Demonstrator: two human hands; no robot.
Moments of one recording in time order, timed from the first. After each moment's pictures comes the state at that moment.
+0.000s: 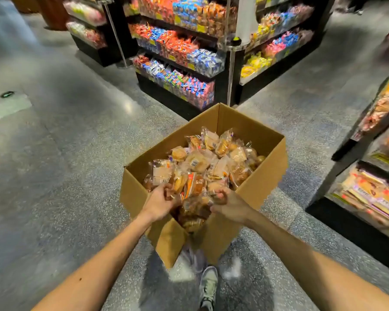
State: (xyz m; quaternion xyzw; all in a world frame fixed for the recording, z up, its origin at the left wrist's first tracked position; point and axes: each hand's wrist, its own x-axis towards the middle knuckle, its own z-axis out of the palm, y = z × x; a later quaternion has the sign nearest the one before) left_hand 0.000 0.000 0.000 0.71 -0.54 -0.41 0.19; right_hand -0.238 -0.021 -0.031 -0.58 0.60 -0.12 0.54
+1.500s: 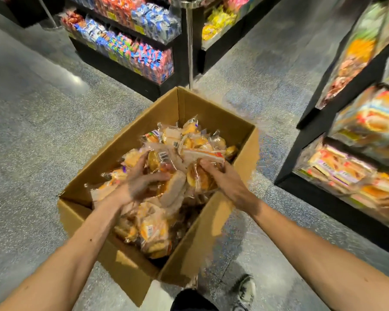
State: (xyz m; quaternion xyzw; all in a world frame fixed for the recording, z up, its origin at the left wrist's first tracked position) left_hand -0.056 -0.182 -0.007 0.55 -0.39 -0.67 0.32; right_hand -0.297 -0.156 -0.017 -0.40 0.63 -0.34 0.58
